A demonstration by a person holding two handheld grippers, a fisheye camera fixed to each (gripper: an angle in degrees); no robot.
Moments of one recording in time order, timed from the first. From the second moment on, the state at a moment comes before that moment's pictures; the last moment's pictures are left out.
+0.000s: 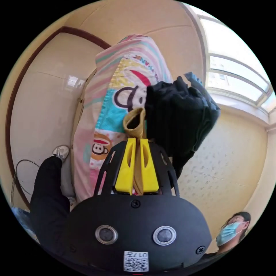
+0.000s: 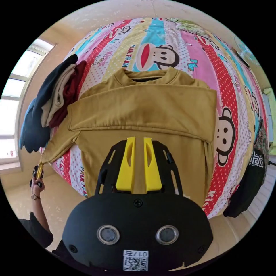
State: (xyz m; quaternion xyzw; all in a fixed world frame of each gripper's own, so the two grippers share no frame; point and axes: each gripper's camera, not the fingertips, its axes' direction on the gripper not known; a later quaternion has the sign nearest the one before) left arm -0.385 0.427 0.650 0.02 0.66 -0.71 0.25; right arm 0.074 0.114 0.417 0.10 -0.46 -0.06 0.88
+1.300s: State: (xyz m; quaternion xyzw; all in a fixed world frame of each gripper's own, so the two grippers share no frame) left arm -0.077 0.204 0.370 -0.03 0.65 0.06 0.76; right arm 0.391 0.324 0.628 -0.09 -0.59 -0.19 0.78
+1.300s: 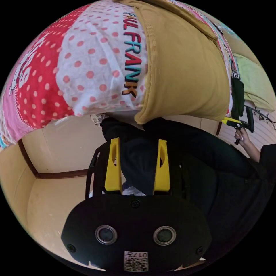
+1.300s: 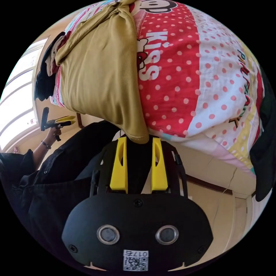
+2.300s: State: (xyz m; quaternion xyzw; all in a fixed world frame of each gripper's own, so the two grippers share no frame) left arm -0.316 0.284 0.463 0.20 0.95 -0.17 0.18; right arm 0.650 0.253 0.531 0.07 -0.93 -0.09 0.35
